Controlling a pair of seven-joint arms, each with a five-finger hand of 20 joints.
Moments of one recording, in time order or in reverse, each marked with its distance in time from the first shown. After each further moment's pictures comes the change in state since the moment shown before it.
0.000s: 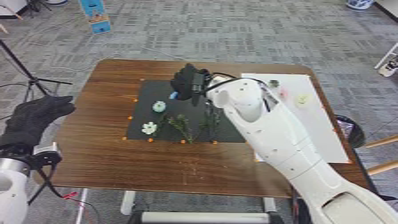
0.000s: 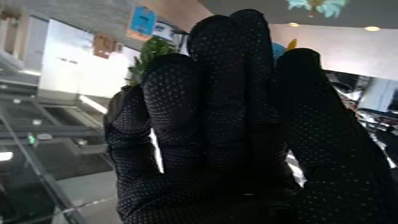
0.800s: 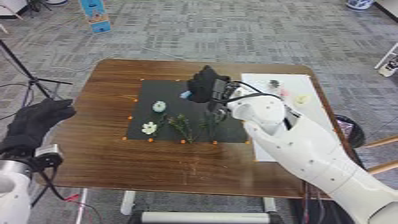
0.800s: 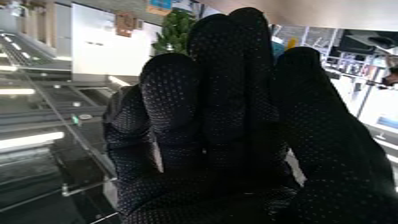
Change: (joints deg) left arm -0.4 -0.3 1.2 0.7 -1.3 1.0 -0.2; right arm -0.5 15.6 -11.1 -8.5 20.8 13.3 14.7
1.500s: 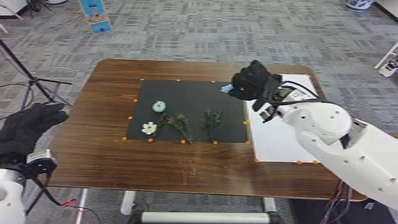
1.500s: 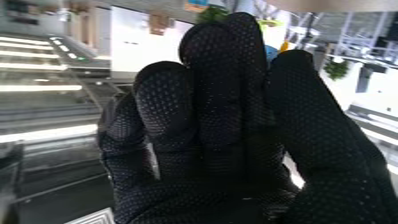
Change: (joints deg) left arm 3.9 -2.4 -2.9 -1.5 -1.1 1.2 0.9; right arm -5.1 22.5 2.3 -16.1 12.8 5.5 7.3
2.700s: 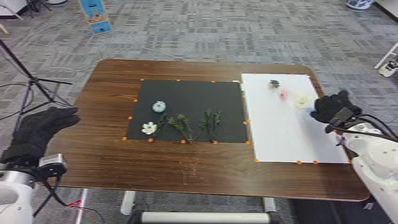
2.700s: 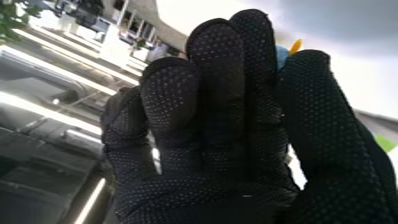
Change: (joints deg) left arm -0.7 -1.4 2.1 -0.7 5.3 -2.8 -0.6; right arm -31.2 -1.8 38.9 15.5 -23.3 2.8 -0.8
